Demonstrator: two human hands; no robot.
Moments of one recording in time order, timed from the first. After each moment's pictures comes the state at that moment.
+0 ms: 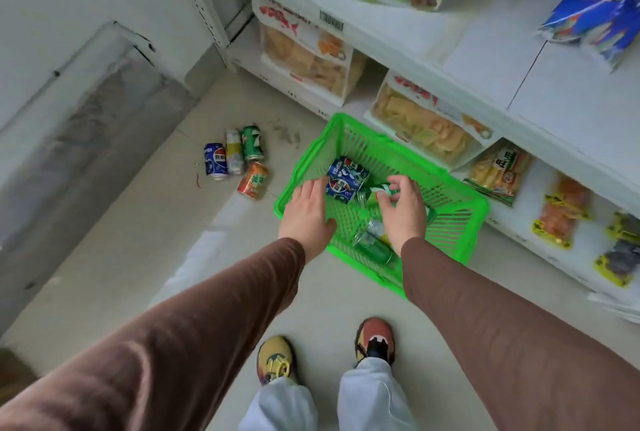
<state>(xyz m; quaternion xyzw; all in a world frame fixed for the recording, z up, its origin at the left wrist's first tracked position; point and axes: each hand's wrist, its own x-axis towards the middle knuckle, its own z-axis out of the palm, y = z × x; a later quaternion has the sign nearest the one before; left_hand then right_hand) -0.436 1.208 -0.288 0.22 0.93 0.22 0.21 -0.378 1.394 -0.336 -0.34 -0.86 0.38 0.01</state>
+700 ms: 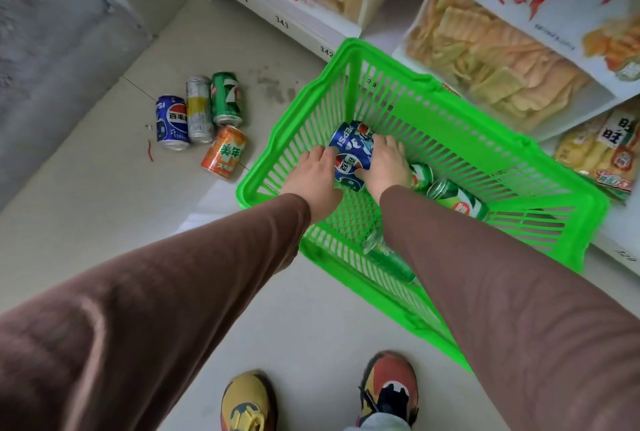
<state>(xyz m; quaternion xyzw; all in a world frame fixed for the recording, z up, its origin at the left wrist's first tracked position) -0.492 1.254 -0.510 0.22 0.93 0.15 0.25 -0.475 1.415 -0.586 -0.23 -0.94 0.20 -0.15</state>
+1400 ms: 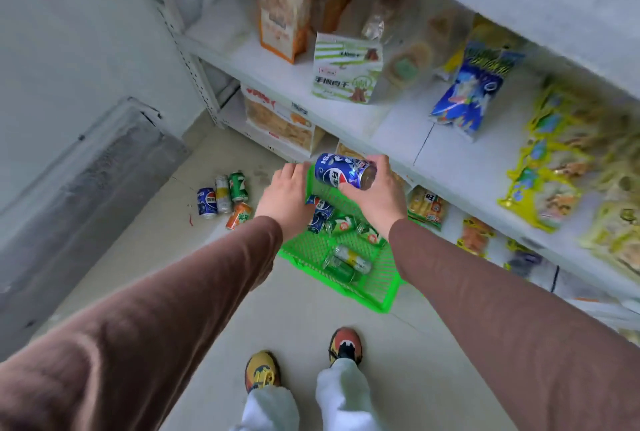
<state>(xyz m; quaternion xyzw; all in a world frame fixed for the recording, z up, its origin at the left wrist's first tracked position) -0.477 1.223 -0.089 0.25 0.92 0.24 0.18 -0.411 1.402 -0.096 -0.32 -0.87 0.38 0.01</state>
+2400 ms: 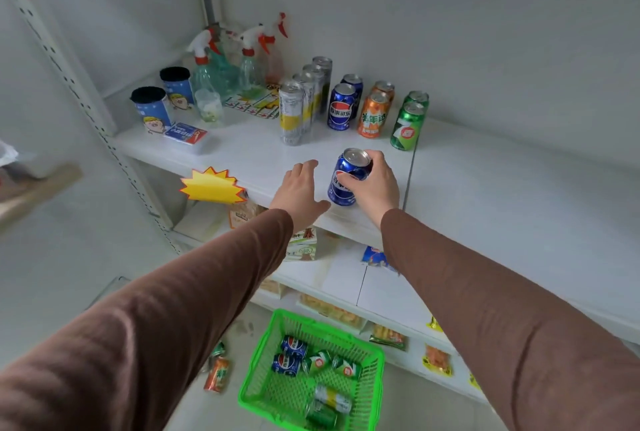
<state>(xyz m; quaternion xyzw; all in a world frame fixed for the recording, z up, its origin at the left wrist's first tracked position) -0.611 1.386 0.249 0.35 0.89 0.30 0.05 -0.539 1.535 0.255 -0.32 -0.83 0.39 0.23</state>
